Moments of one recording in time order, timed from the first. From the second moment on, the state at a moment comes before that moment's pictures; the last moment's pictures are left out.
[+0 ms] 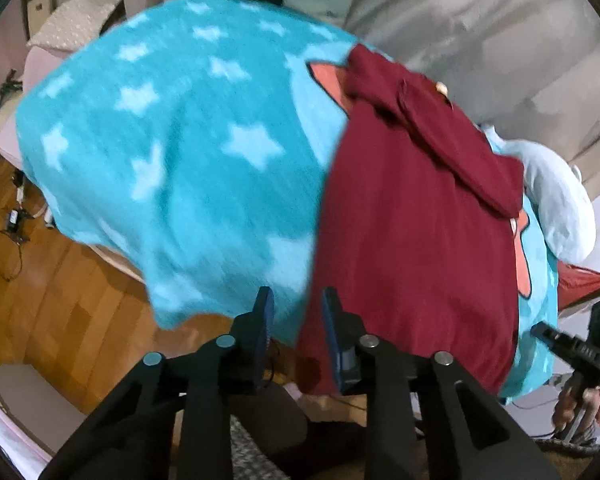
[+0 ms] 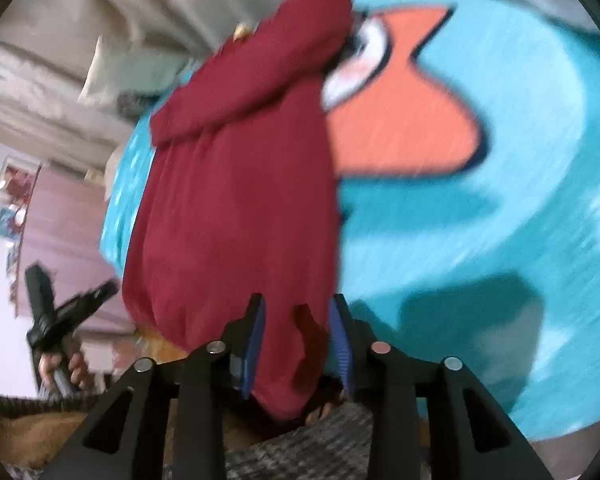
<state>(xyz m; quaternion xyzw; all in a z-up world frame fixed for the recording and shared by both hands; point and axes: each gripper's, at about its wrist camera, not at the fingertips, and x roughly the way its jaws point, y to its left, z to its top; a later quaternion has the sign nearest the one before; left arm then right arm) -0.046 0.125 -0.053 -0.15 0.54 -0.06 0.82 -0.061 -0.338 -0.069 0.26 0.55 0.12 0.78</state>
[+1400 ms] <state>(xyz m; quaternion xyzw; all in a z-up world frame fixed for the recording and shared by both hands) 0.199 0.069 -0.099 -0.17 0.52 -0.17 0.82 0.340 -0.055 -0.061 0.00 0.57 0.17 0.80</state>
